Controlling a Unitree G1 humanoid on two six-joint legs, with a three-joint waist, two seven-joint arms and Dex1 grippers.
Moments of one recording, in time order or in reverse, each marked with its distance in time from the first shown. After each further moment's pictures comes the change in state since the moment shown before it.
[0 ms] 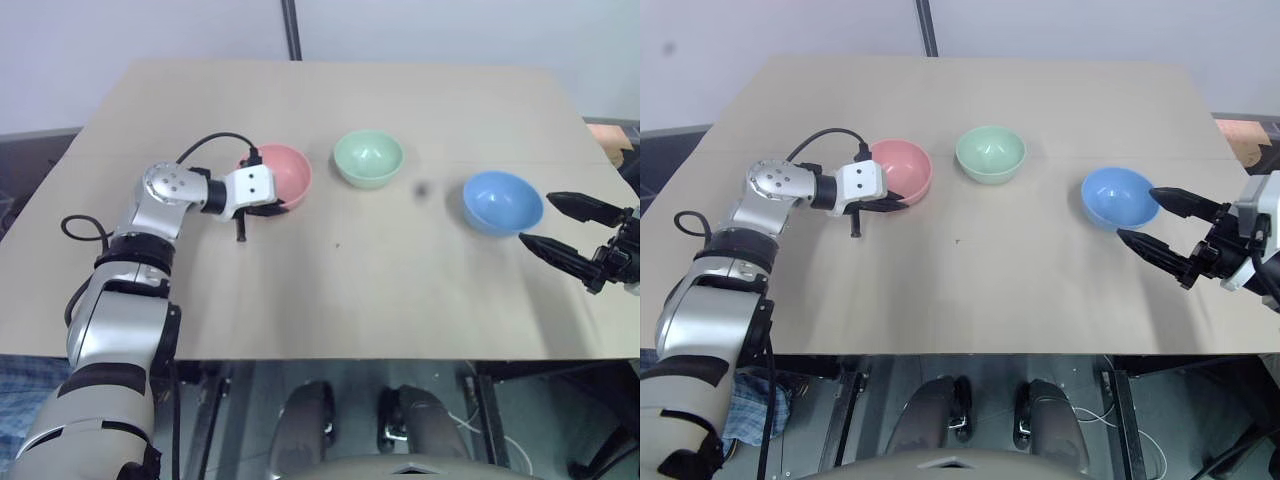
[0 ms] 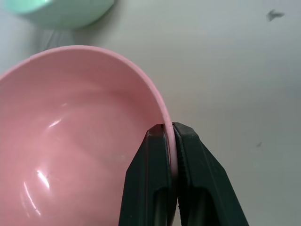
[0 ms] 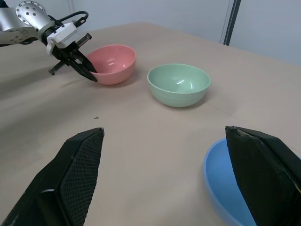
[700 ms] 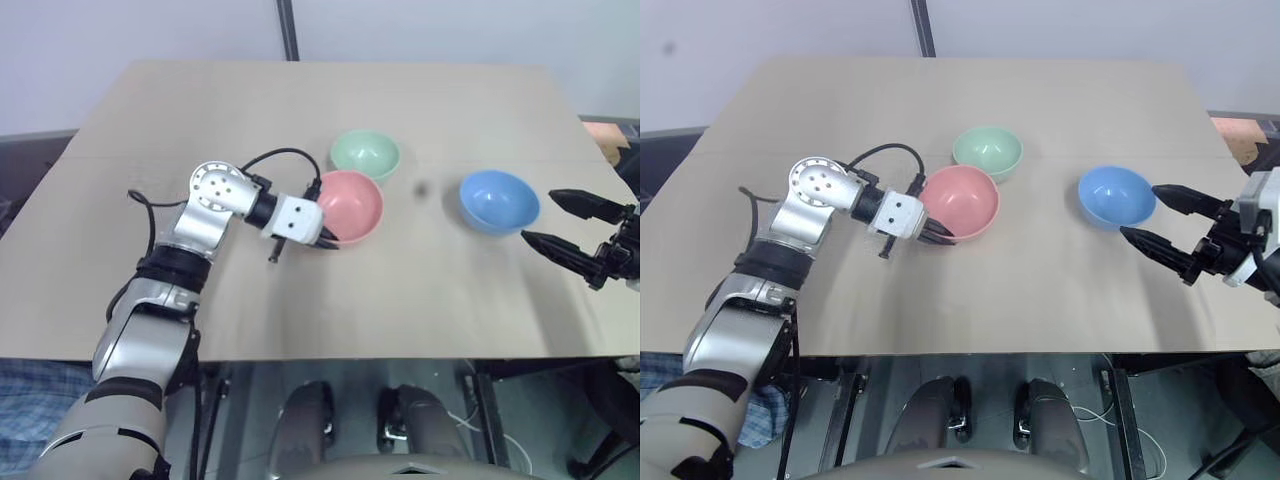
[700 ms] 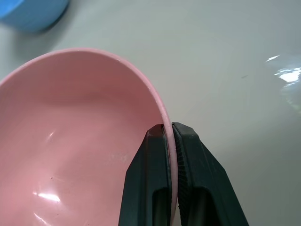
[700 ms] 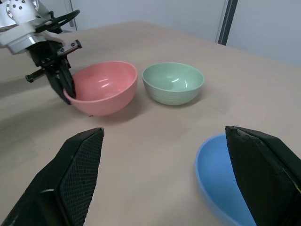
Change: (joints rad) left arm 0.113 -0.063 -0.098 -0.512 -0.150 0.034 -0.331; right arm -0.032 -0.010 0.007 0.031 -0.018 -0.005 0.016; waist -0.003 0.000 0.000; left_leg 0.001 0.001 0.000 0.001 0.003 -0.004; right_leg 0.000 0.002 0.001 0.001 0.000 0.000
